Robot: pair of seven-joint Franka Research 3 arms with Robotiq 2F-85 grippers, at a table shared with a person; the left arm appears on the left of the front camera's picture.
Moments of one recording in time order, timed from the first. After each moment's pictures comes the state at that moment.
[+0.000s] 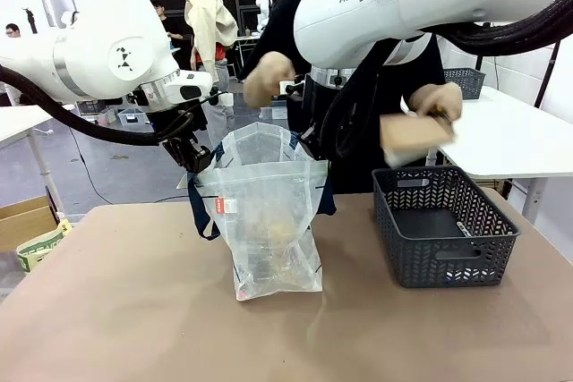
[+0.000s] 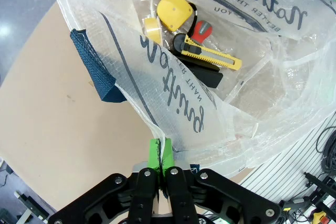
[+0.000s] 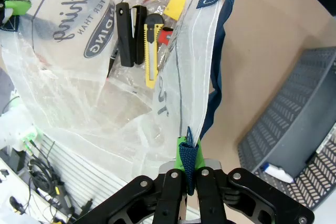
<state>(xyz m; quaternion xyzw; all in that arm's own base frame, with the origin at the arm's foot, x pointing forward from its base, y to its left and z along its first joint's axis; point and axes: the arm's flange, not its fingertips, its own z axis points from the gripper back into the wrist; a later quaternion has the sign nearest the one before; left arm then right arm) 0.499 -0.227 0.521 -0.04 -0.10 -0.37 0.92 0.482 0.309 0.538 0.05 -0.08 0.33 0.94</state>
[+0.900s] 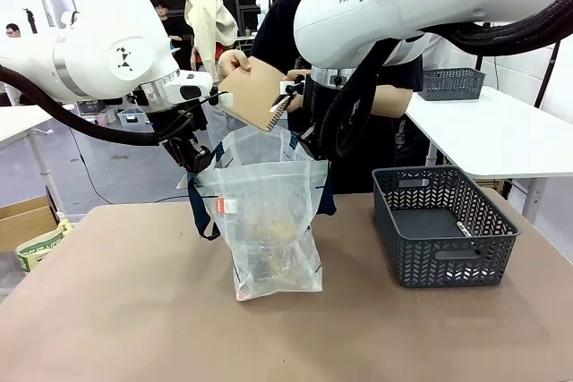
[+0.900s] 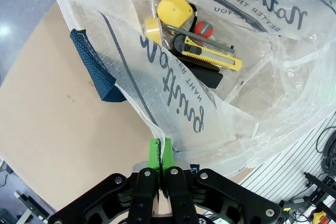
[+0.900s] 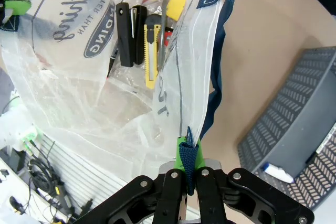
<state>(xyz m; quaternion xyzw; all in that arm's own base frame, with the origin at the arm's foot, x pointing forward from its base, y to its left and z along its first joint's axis) 0.499 -0.227 0.521 -0.04 -0.10 -0.37 0.92 0.482 0.309 0.538 0.05 -0.08 0.33 0.94</state>
